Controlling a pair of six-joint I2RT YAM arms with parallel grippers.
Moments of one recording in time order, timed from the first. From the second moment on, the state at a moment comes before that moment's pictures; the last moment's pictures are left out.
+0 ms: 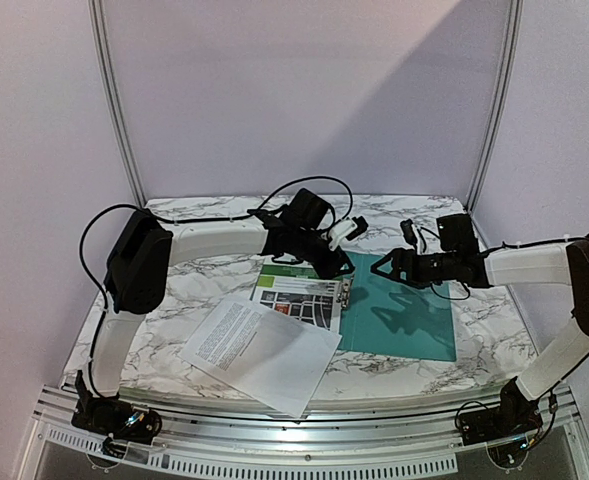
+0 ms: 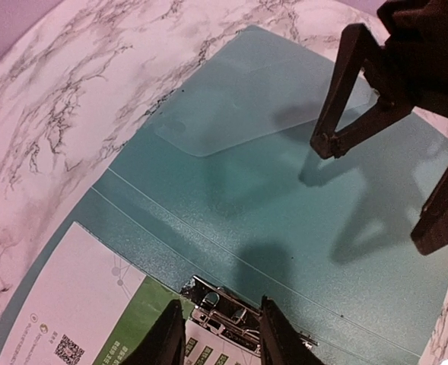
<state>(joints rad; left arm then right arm) -0.84 2.30 1.87 -0.32 0.26 0.21 0.37 1.55 0.77 0.12 -0.57 0.50</state>
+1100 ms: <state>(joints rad) -0.84 2.35 1.90 -0.31 0.31 0.16 0.37 1.58 0.75 0.15 -0.59 0.51</state>
